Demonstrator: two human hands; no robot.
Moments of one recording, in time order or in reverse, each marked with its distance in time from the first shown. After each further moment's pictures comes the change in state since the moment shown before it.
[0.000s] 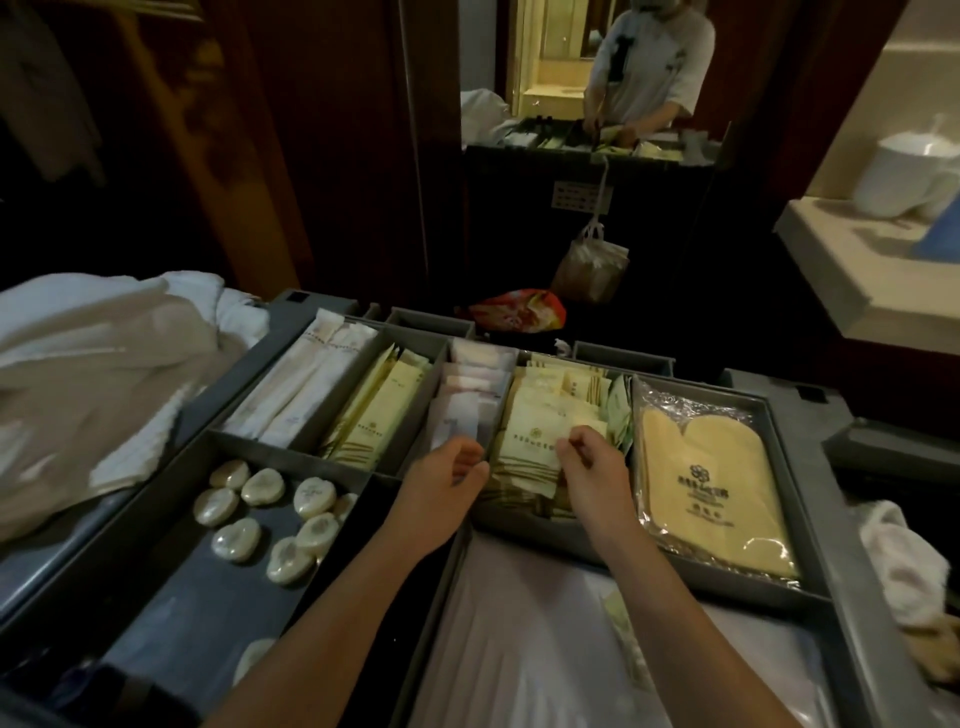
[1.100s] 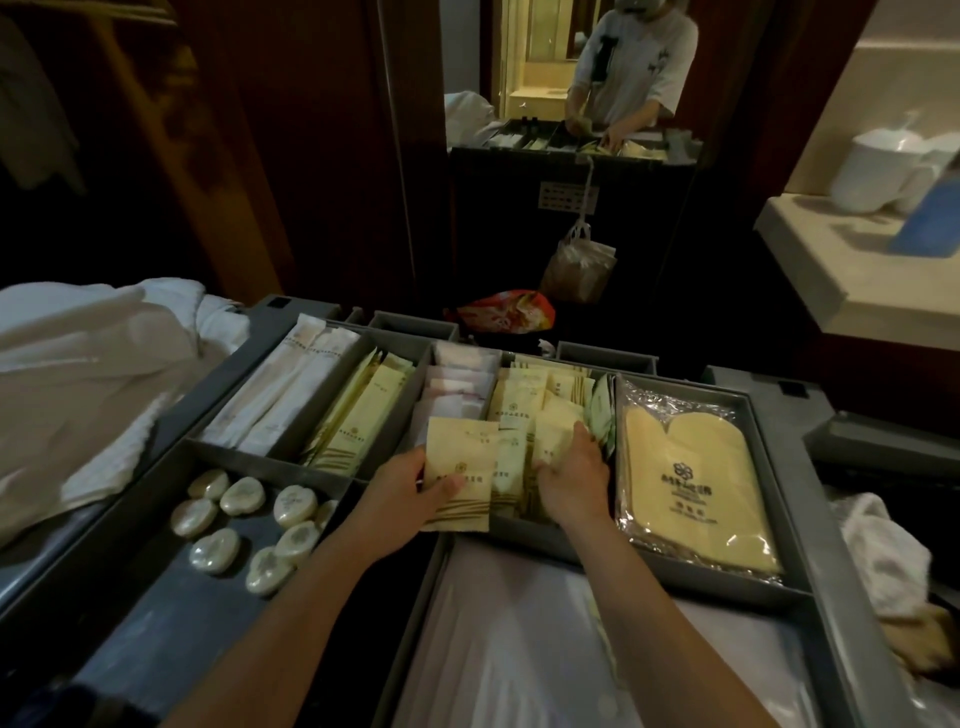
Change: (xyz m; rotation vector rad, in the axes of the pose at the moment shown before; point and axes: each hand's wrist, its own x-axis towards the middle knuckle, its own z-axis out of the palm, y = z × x) left_hand 0.001 -0.008 -0.014 -0.090 -0.105 -0.037; right_hand 0.016 0.021 0.009 -0.338 -0.028 0.252
